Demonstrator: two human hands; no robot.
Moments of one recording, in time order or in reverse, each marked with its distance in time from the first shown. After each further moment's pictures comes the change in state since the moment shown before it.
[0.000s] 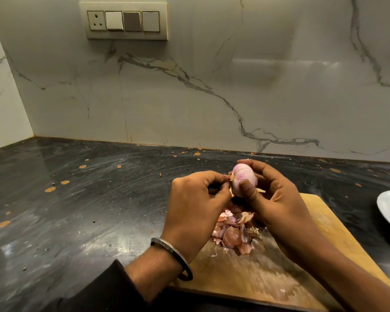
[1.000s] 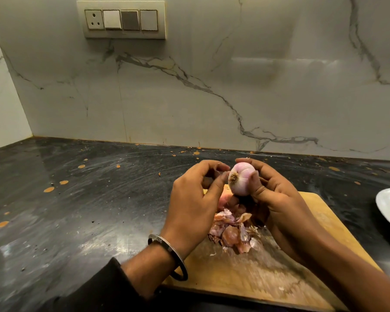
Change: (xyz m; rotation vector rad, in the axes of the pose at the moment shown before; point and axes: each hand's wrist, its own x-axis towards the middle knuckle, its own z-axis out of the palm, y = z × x) left_hand 0.003 -0.003 -0.001 -0.093 -0.080 -0.076; right_hand 0.004 0.001 -0.006 0.223 -0.052 0.168
